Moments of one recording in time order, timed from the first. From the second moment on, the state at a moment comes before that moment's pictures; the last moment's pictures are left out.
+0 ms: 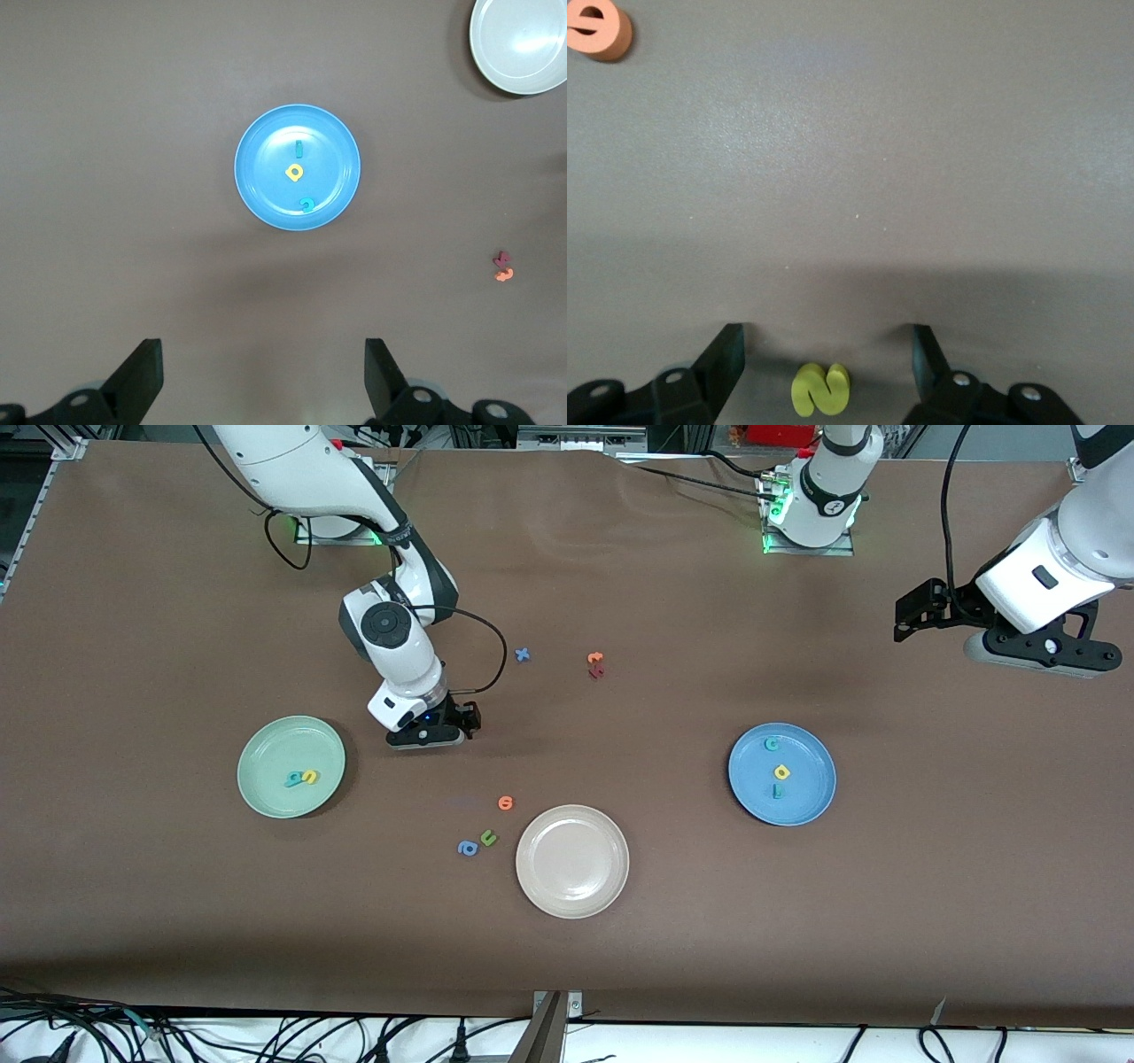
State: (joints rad) left arm 0.00 0.02 -0.12 -1.60 -0.04 1.52 0.01; right arm 0.51 0.52 0.01 -2.15 -0.10 2.81 0.53
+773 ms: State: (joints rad) left arm 0.00 0.02 -0.11 -1.60 -0.02 1.51 0.01; right arm 0.51 0.48 0.03 -2.21 -0.10 2.81 0.53
